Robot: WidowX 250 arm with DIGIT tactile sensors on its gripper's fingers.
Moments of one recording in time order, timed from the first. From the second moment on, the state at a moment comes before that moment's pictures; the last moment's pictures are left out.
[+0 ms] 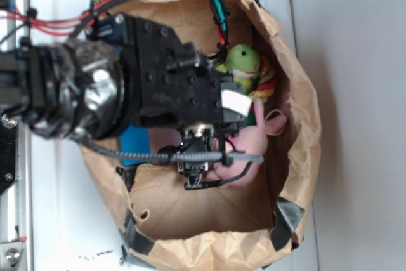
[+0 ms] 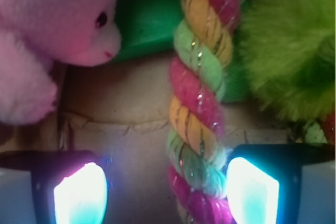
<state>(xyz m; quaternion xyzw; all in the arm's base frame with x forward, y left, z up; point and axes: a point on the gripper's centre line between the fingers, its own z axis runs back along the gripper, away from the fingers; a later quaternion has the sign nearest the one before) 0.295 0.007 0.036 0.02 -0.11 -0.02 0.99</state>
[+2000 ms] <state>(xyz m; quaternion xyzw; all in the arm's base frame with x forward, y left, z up) 0.315 0.015 0.033 0.02 -0.10 0.01 0.99</state>
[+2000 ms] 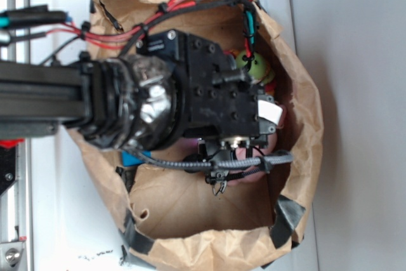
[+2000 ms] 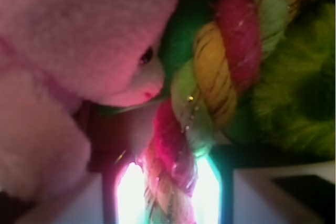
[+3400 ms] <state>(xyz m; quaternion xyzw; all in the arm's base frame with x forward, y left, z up) 0.269 0.019 0.159 -0.06 -0.11 0.03 0.99</state>
